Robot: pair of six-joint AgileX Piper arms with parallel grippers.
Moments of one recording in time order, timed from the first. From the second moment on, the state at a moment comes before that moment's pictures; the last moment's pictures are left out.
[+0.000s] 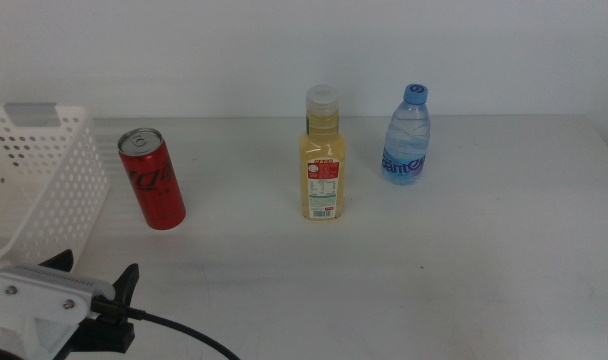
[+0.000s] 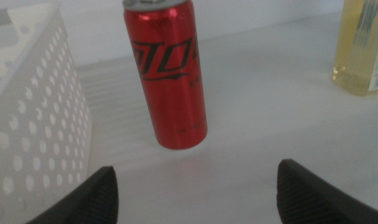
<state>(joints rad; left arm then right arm) -0.20 1.39 0.02 -0.03 -1.13 0.10 0.03 -0.01 0.03 0.11 0.02 -0.04</state>
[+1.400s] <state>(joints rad) -0.20 1.82 -0.41 -0.05 -1.14 0.02 0.03 -0.01 0.03 0.11 0.02 -0.04</state>
